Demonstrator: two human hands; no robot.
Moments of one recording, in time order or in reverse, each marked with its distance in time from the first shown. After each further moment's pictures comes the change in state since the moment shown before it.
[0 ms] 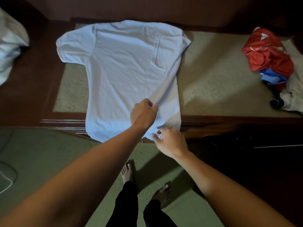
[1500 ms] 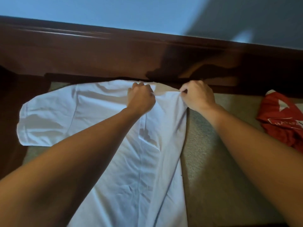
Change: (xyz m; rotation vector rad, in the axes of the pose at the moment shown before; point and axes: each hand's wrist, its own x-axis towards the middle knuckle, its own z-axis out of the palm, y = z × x) left_hand 0.350 0.150 -0.046 0.361 0.158 0.445; right_hand 0.416 0.028 -0.235 -0.350 0.301 0.021
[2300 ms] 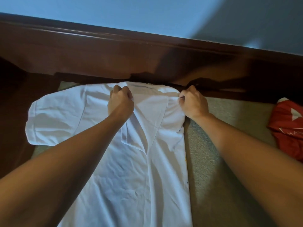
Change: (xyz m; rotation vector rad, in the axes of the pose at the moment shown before) left_hand -0.017 -0.074 -0.019 -0.172 0.127 -0.314; right_hand 0.015 -0.016 0.054 0.028 0.010 -0.027
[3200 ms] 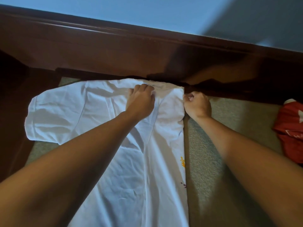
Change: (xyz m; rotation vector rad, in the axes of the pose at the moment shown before) left_hand -0.001 0.026 0.038 0.185 -0.112 0.375; right_hand -0.001 0.008 0.016 0.310 0.031 0.321
